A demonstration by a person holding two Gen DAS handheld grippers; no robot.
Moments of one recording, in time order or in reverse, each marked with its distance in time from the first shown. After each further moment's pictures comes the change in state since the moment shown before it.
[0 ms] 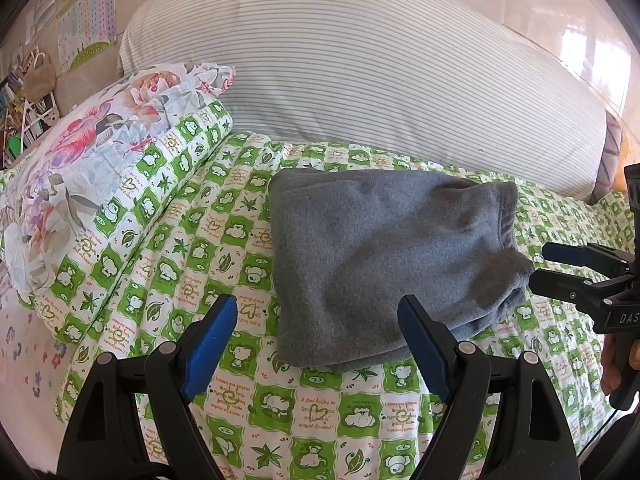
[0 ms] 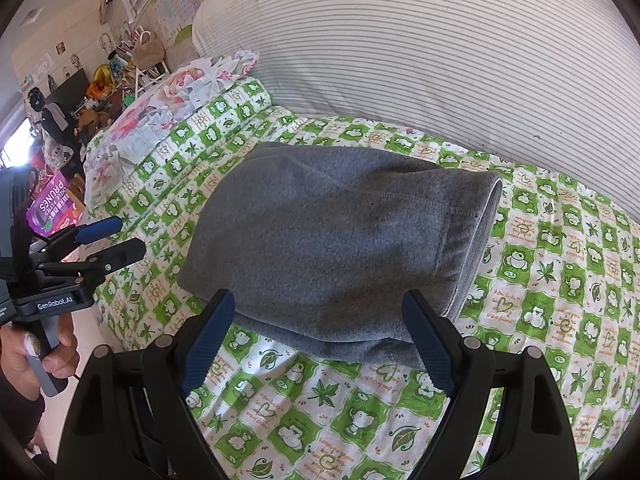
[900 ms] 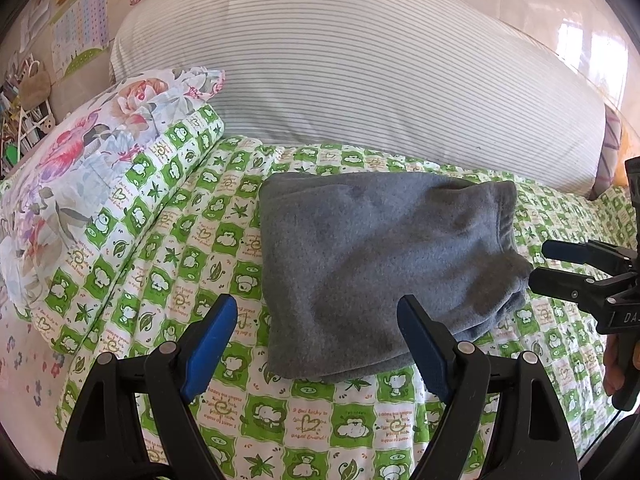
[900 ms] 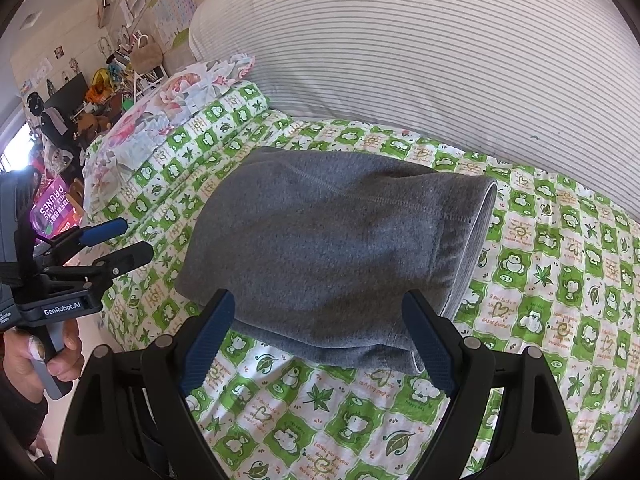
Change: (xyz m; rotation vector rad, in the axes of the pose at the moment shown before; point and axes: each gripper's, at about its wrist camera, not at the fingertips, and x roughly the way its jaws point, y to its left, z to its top) left arm 0.008 -0.007 0.008 0.023 0.001 0.000; right arm 0.000 -0.007 0.005 0.007 -0.001 0.006
